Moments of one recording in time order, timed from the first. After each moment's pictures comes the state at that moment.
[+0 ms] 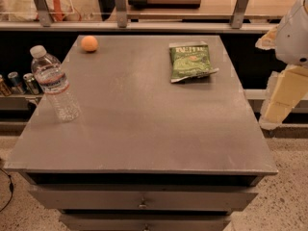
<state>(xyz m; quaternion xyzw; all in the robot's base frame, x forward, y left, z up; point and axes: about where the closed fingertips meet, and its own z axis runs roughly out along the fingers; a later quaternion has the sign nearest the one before) 0.438 -0.217 0.976 -0.60 0.78 -0.03 0.16</state>
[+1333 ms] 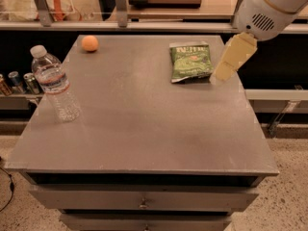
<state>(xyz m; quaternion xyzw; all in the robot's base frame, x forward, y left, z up) 0.533 -0.182 0.985 -0.49 0.84 -0.02 0.23</state>
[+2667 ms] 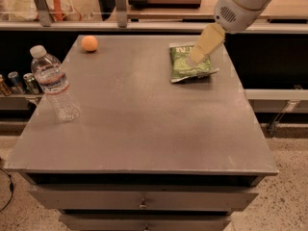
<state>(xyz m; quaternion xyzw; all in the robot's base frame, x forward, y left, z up) 0.601 -0.174 0.969 -0.36 0.90 -0.02 0.23</state>
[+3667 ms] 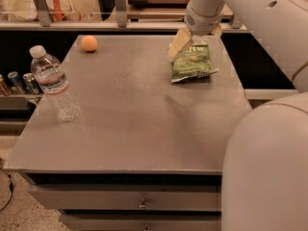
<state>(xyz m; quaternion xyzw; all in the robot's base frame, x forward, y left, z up) 0.710 -0.150 0.902 -0.26 0.95 -0.04 0.18</state>
